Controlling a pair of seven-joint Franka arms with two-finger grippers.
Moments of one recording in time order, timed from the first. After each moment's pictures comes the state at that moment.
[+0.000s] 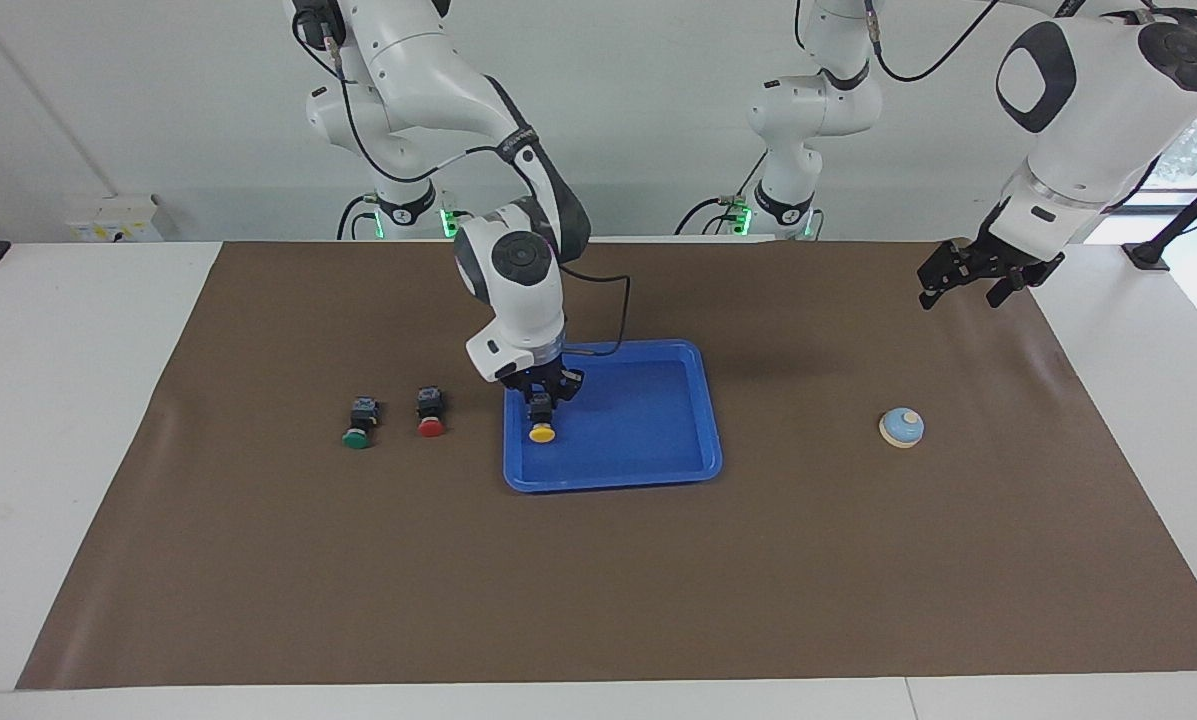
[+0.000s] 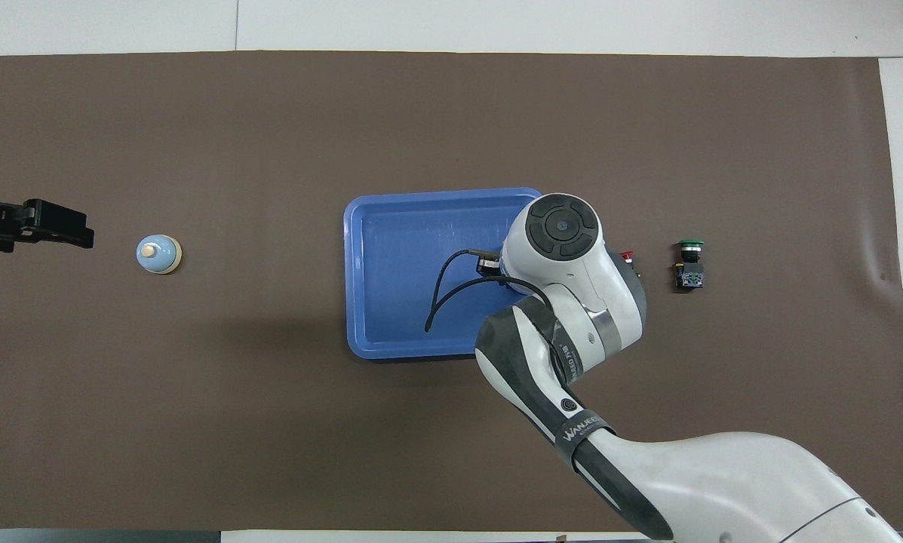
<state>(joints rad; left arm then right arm) -0.02 0.00 0.02 -1.69 -0.03 1.65 0.03 0.45 0.35 0.04 -1.91 0.02 2.22 0.74</state>
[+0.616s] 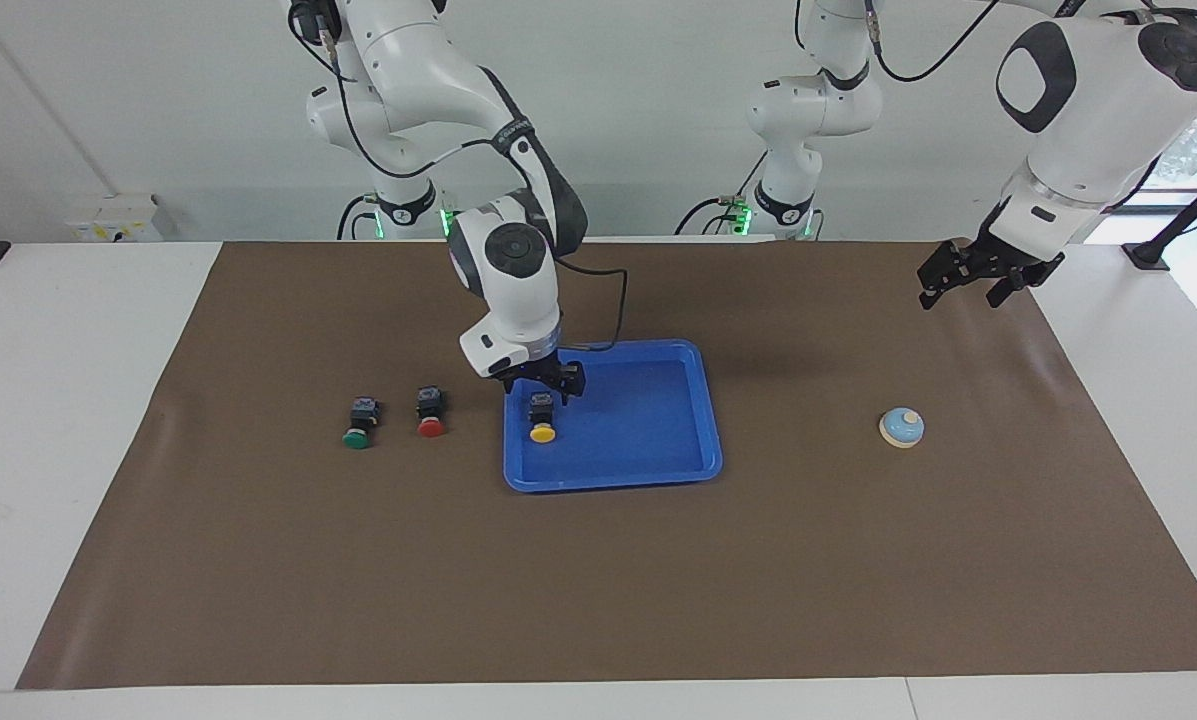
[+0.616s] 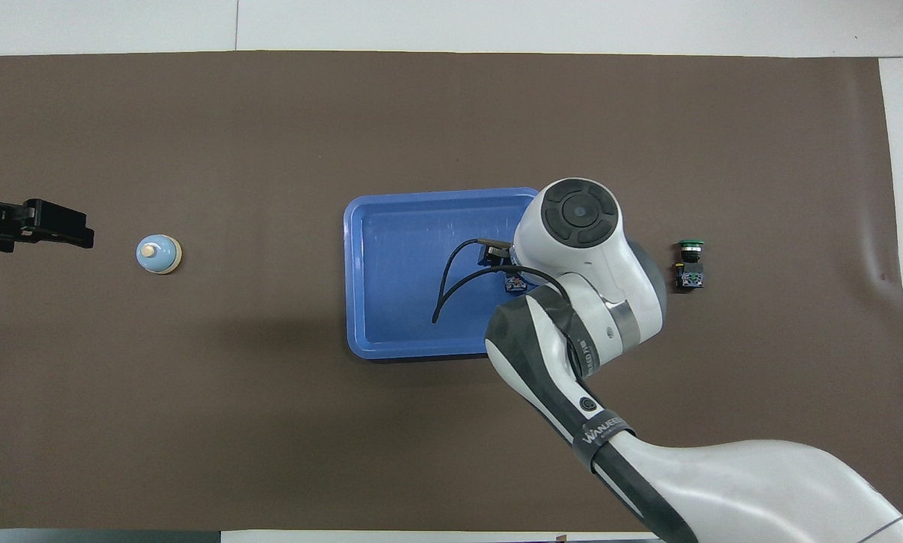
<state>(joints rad) -0.02 0.00 0.02 -1.69 -0.03 1.65 0.03 0.41 0.29 0.03 -1.86 0.01 2.13 0.67</state>
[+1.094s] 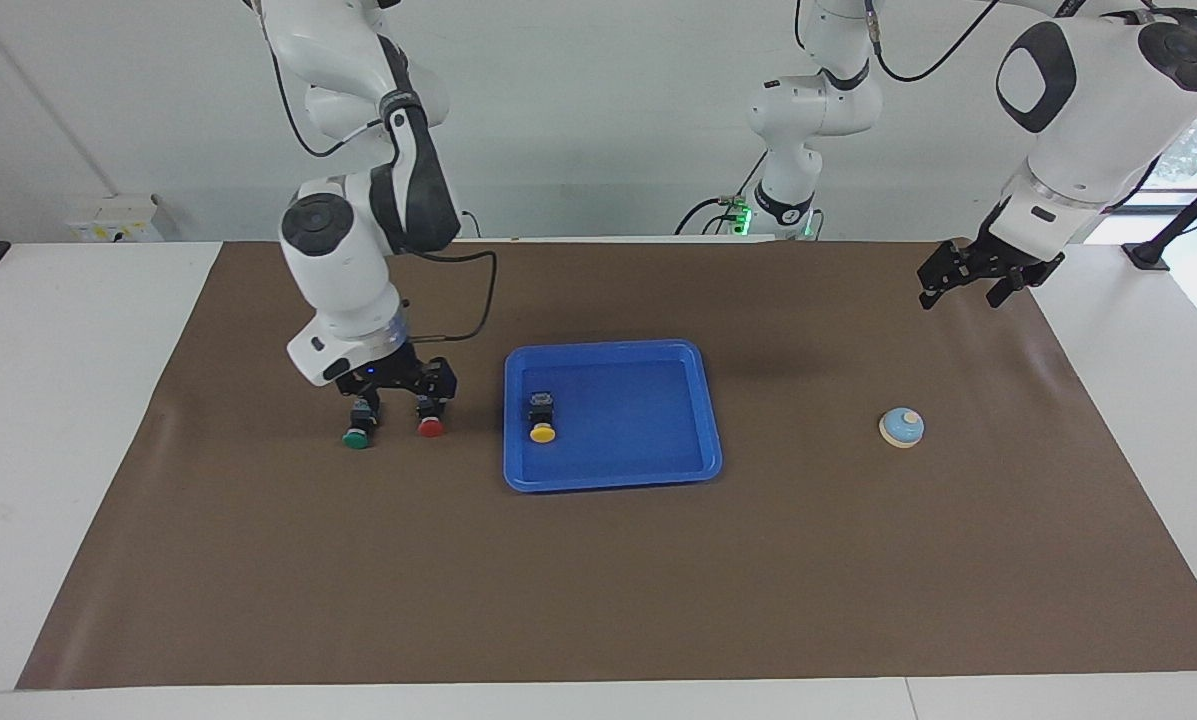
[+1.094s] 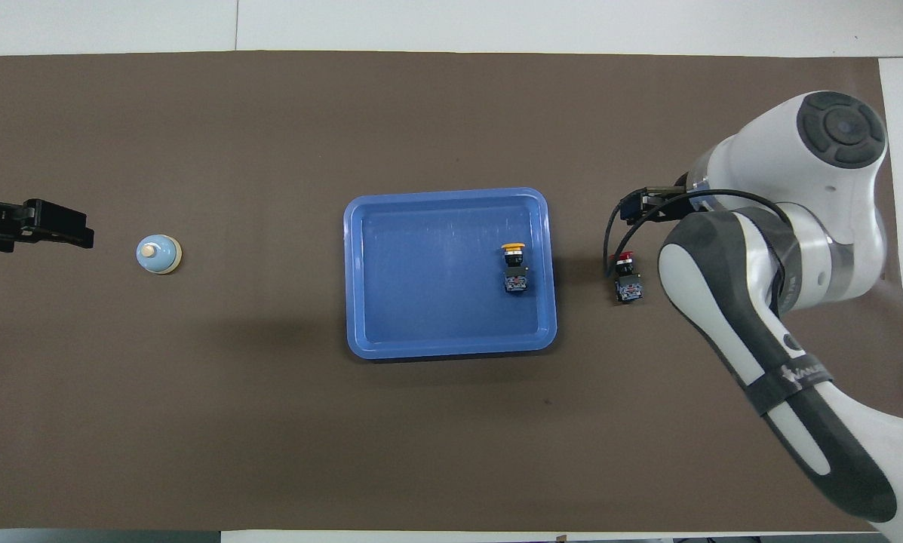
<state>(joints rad) -0.02 0.00 0.02 -1.69 -0.03 1.65 0.03 0.10 0.21 0.02 -1.86 0.02 2.08 0.17</state>
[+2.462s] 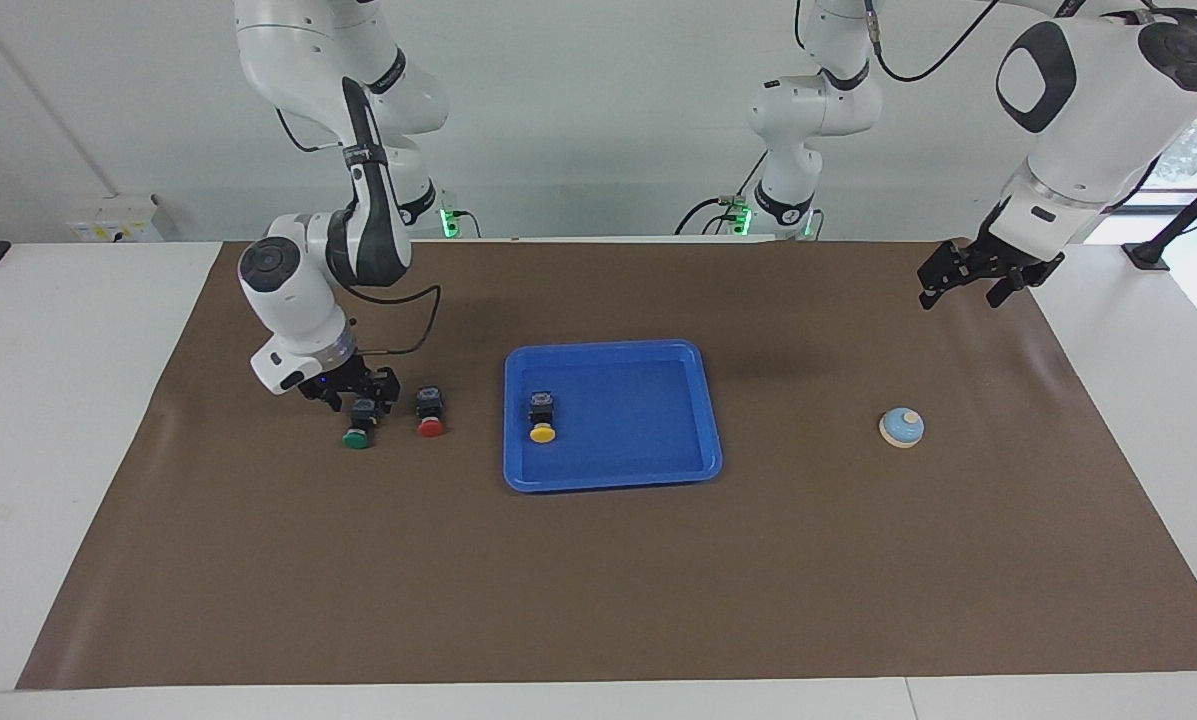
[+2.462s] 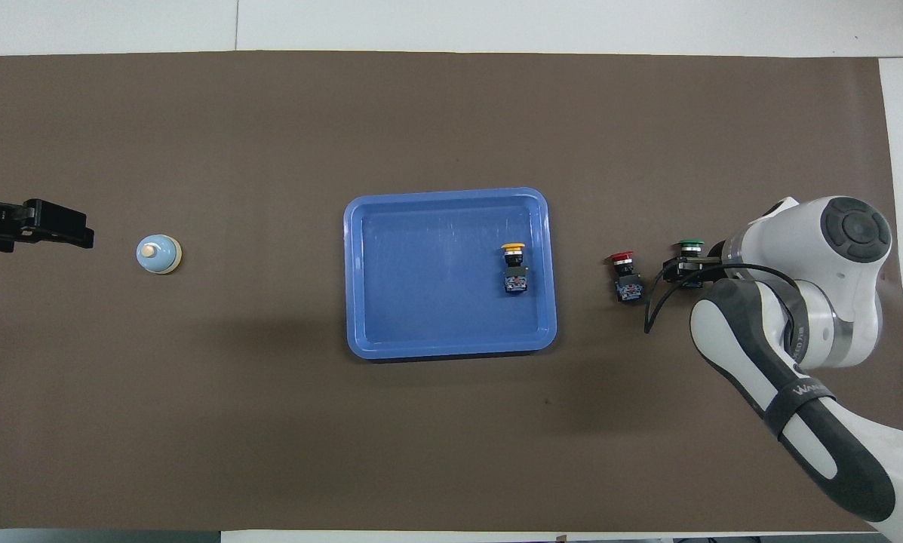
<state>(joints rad) -0.02 0.00 0.02 -1.69 -0.03 1.65 0.03 -0.01 0.16 0.02 -2.23 0.01 2.36 0.07</state>
